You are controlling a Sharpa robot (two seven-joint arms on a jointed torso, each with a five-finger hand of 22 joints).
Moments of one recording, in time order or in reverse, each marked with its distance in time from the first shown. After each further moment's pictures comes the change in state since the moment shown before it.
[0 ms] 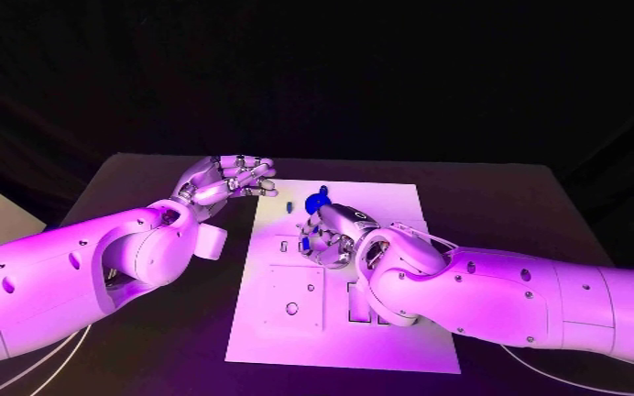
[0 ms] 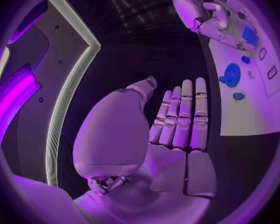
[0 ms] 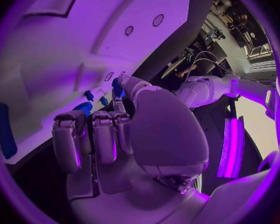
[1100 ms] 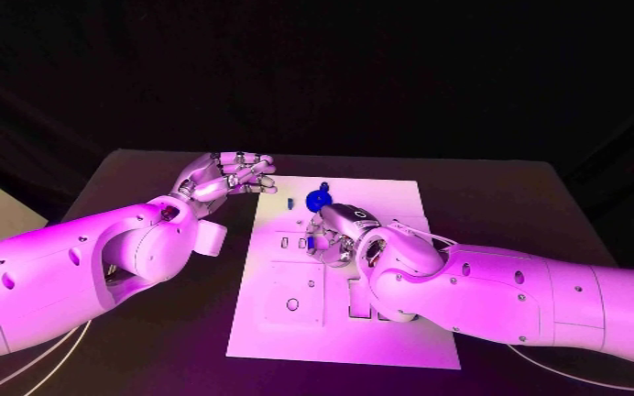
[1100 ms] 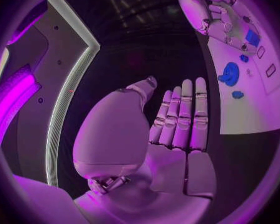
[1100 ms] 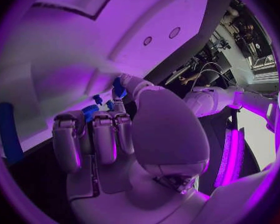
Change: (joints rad) left arm 0.000 -0.003 0.000 0.000 -0.005 0.000 -0.004; left_hand 0.000 0.000 0.002 -0.002 0.000 0.000 0.000 0.000 0.000 0.000 0.000 0.000 0.000 0.000 0.000 0.001 0.002 0.000 0.000 0.000 0.000 0.001; right arm -0.015 0.014 -0.002 -0.040 -0.090 0.034 -0.038; right_hand -0.025 -0.012 0.000 0.000 -0.003 0.001 -0.002 0.007 0.015 0.000 0.000 0.000 0.000 0.000 0.000 0.000 0.000 0.000 -0.001 0.000 0.000 0.001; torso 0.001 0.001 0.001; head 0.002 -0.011
